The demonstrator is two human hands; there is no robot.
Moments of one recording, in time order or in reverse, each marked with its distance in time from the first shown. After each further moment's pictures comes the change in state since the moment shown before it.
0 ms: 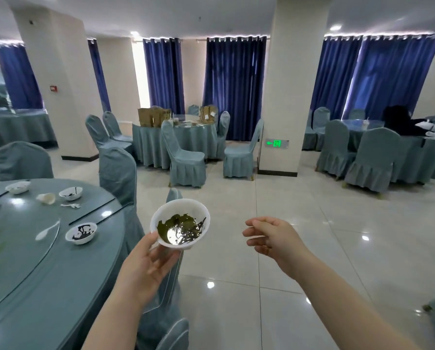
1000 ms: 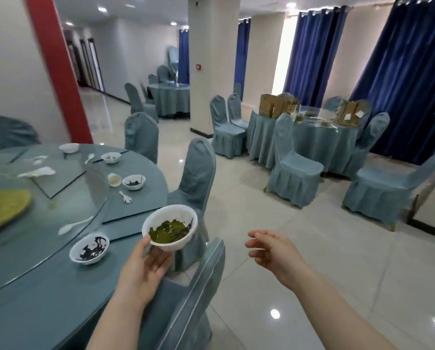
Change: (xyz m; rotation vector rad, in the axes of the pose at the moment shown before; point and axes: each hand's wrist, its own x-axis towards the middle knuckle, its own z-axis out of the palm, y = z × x) left_hand 0.452 0.034 0.046 -0.375 0.680 0.261; right_hand 0.605 0.000 0.098 -0.050 -0.572 0.220
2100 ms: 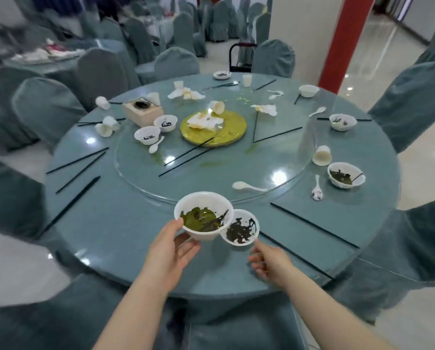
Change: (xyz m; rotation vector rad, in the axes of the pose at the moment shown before) left_hand 0.132 0.115 -0.106 -0.281 0.845 0.416; right_hand 0.303 0.152 0.378 -0.542 -0.821 0.605
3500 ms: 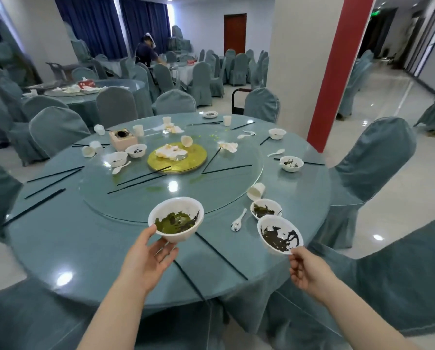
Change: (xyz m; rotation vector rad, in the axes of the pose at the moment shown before) left_hand -0.077 -0.123 0.217 -0.232 0.094 0.165; right_hand -0.019 -0.139 -0.348 -0.004 -0.025 -0.148
